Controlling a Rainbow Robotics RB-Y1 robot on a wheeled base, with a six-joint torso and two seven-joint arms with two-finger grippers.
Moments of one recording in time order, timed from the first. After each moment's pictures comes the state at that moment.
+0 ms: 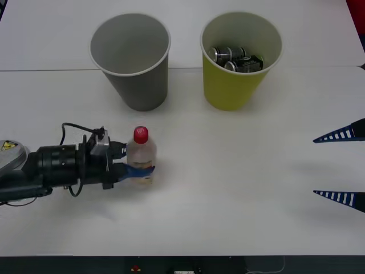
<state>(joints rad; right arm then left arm) 0.26 -1.13 -0.26 -2.01 1.31 -1.13 -0.09 -0.26 0.89 -0.50 -1.52 -0.82 -0.90 -0.16</state>
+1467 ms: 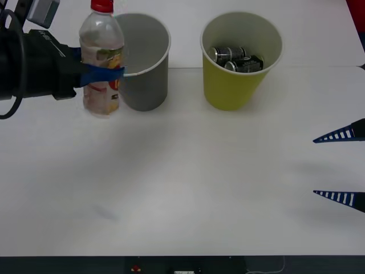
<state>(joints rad) 0.26 -1.13 -0.26 -2.01 1.31 -1.13 -0.09 -0.37 0.98 0.09 -2.19 -1.74 -1.06 1.41</state>
